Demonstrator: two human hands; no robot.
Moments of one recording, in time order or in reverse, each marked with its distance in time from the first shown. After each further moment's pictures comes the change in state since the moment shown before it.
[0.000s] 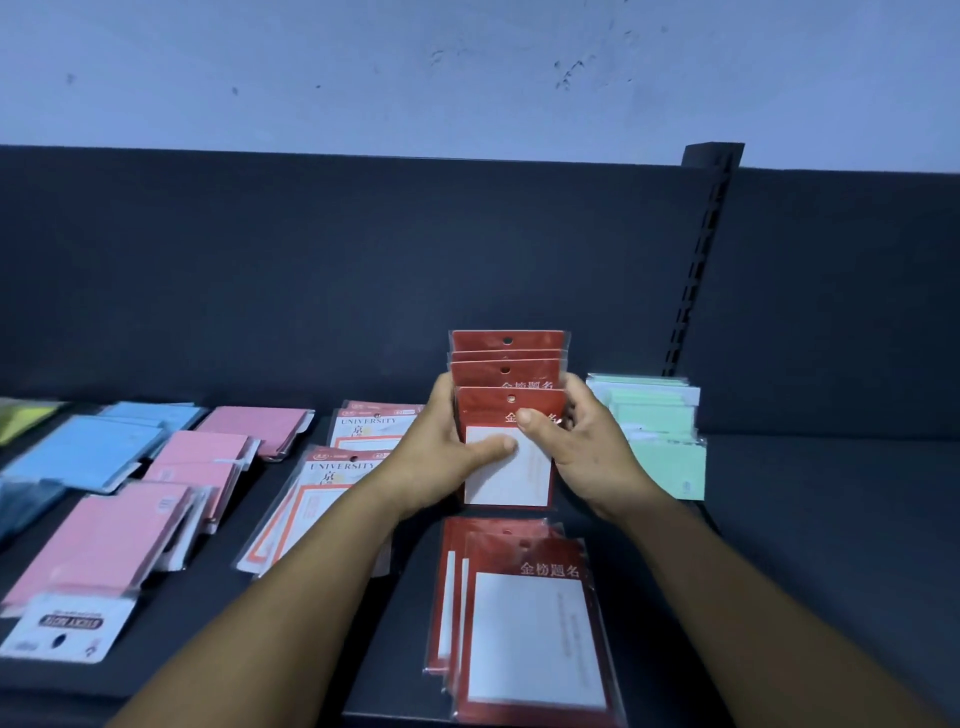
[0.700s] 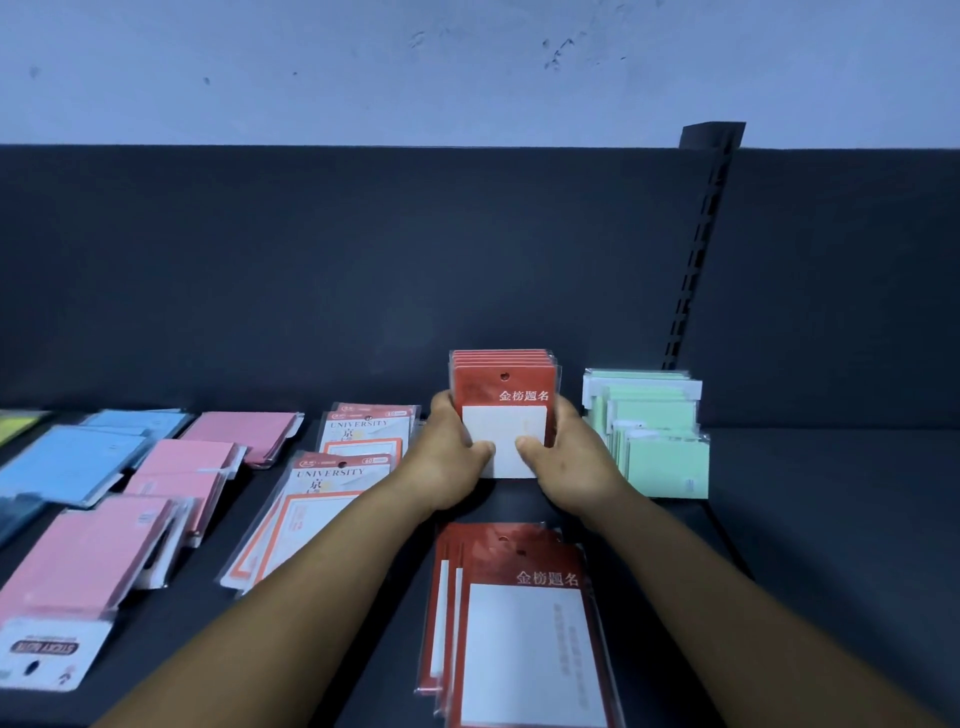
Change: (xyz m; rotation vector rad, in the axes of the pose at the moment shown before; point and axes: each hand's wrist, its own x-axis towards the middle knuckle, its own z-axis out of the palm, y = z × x) left_hand 0.019 -0.006 0.018 0.346 0.113 -0.243; right_hand 0.011 0.017 0.006 -0.522 0.100 0.186
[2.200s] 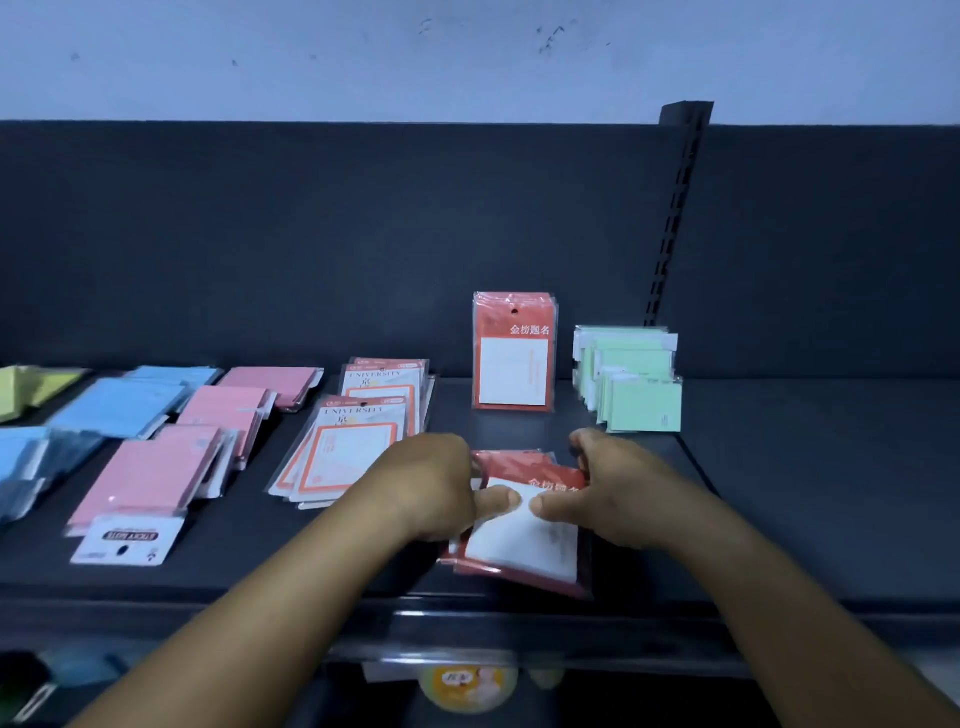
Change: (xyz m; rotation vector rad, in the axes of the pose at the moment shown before) left_hand -0.121 0.036 -0.033 0.793 -0.332 -0.025; right_hand -0.122 -0.029 -0.041 -0.482 -0.289 0.185
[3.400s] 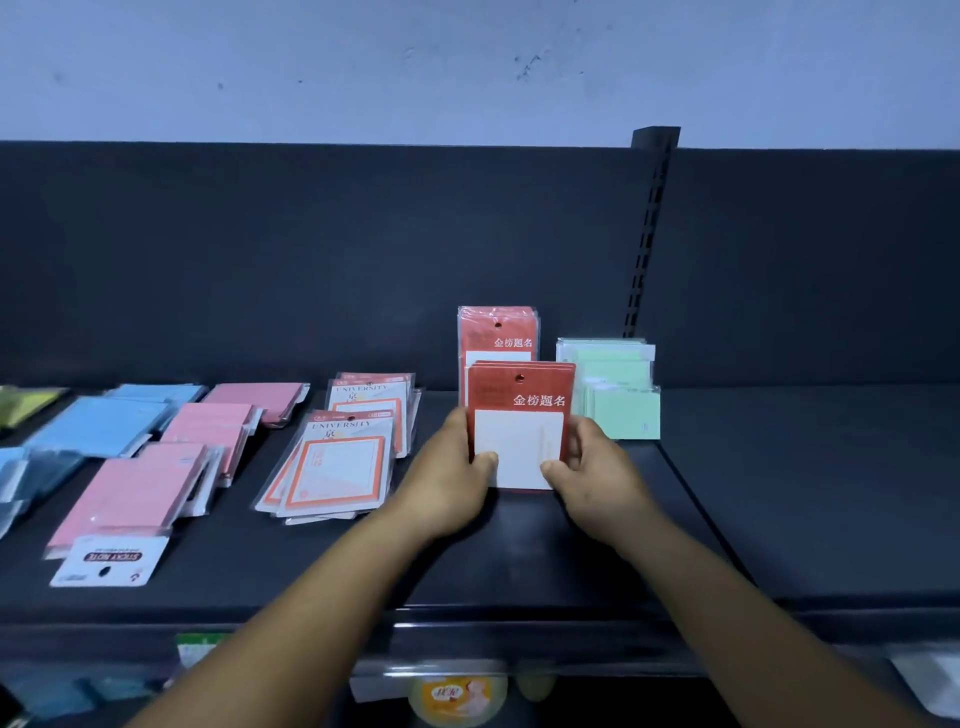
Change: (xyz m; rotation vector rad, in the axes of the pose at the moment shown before) left_hand 0.043 0.002 0.038 -0.704 0.307 0.139; right_hand 0.036 0.014 0.029 0.446 0.312 -0.038
